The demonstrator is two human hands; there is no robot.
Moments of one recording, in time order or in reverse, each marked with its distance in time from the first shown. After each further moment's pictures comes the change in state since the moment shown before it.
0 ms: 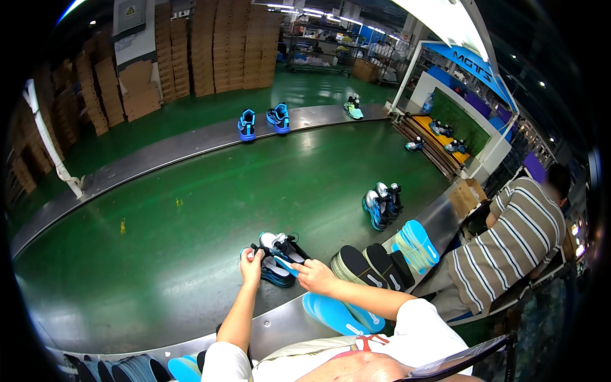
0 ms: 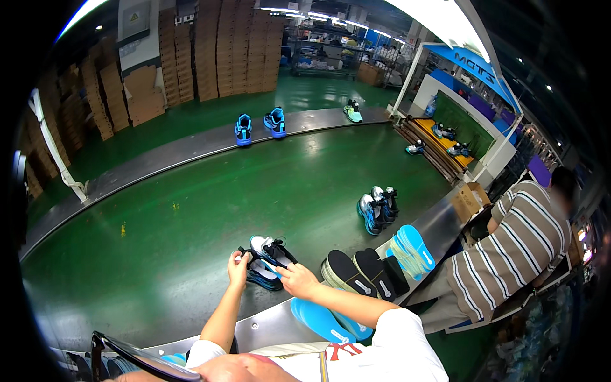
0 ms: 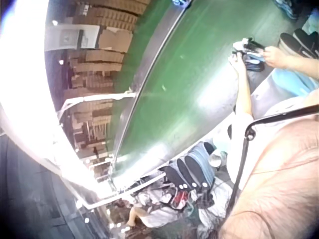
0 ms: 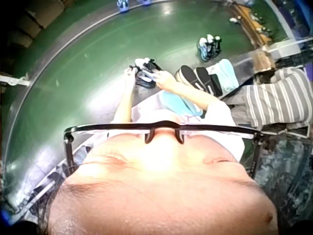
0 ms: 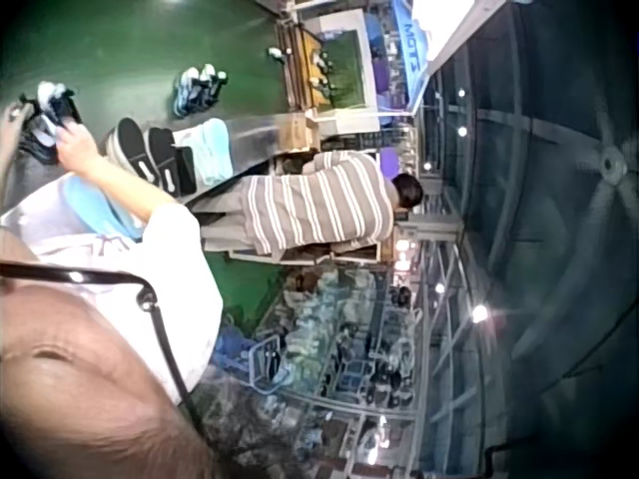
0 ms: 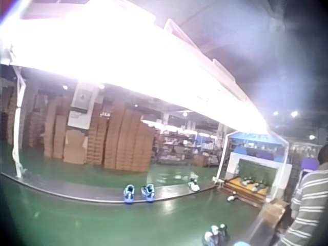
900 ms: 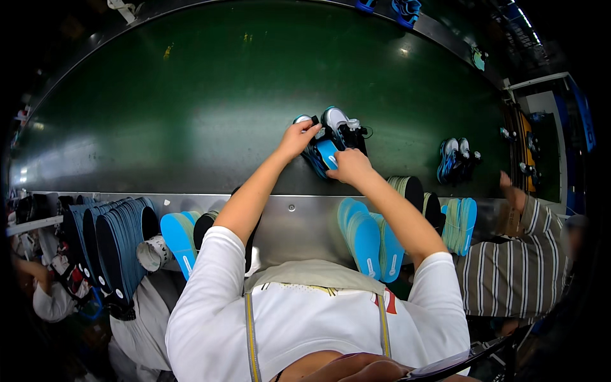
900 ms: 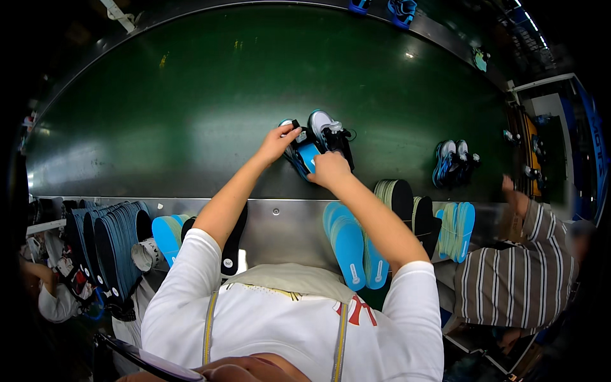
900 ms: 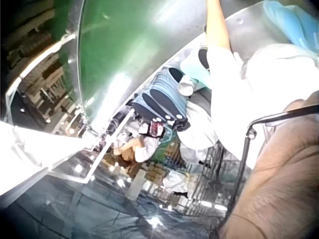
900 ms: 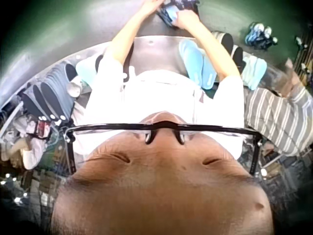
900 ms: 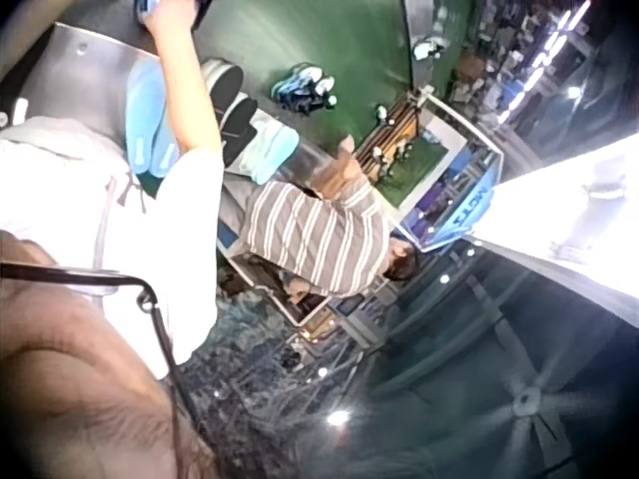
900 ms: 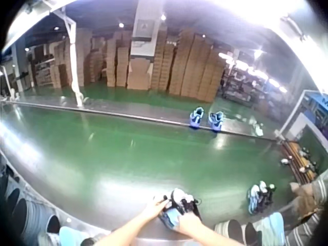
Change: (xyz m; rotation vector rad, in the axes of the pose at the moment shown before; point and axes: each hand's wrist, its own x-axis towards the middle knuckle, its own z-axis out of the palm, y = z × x) left_hand 0.006 0.030 -0.047 0.205 -0.276 -0.067; right_hand 0.079 -0.007 0.050 0.062 -0.818 0.237
